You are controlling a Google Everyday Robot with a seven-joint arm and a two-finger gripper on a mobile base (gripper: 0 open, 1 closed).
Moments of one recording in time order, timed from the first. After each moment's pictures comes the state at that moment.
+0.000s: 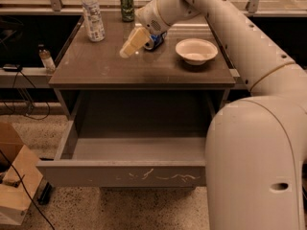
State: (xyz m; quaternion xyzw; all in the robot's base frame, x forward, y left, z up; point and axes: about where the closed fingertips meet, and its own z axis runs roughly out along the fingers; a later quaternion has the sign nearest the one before) arm 0.768 0.059 0.921 -0.59 0.66 0.20 0.42
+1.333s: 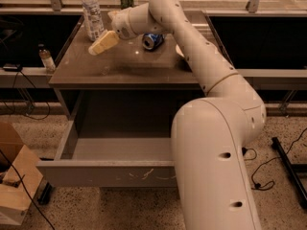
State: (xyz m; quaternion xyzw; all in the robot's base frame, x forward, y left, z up) arm 0.821 0.165 0.903 -0.55 0.61 0.27 0.50
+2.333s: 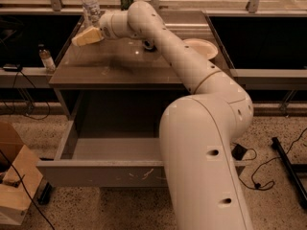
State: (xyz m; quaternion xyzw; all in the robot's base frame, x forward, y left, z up) arm 0.875 0.208 0.900 -0.44 0.66 0.25 0.55
